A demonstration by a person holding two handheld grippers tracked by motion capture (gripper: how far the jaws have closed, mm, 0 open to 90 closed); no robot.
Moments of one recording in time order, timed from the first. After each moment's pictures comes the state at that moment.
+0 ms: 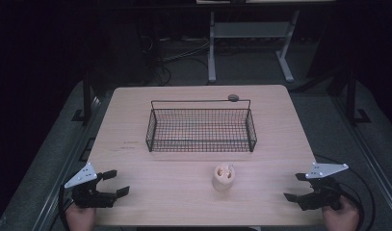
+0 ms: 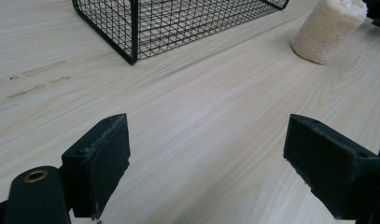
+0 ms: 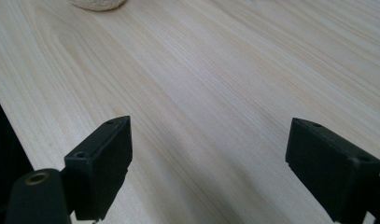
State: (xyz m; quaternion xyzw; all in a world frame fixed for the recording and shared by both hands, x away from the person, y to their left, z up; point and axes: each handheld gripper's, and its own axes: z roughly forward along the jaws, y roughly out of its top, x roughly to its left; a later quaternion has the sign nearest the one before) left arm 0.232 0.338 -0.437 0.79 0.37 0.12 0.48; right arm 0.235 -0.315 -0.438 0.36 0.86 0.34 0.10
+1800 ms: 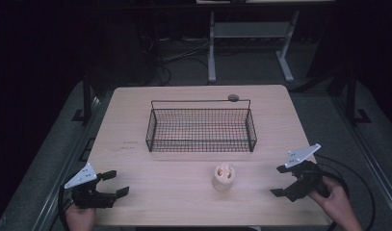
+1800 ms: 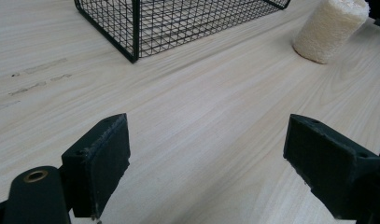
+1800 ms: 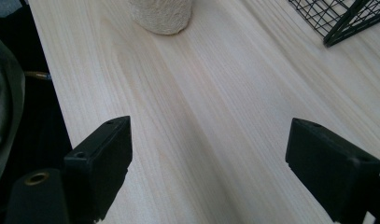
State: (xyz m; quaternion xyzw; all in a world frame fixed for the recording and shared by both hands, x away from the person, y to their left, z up) left arm 0.230 0.338 -0.437 0.79 0.37 0.12 0.48; right arm 0.270 -0.269 -0.406 0.26 0.92 0.31 0.02
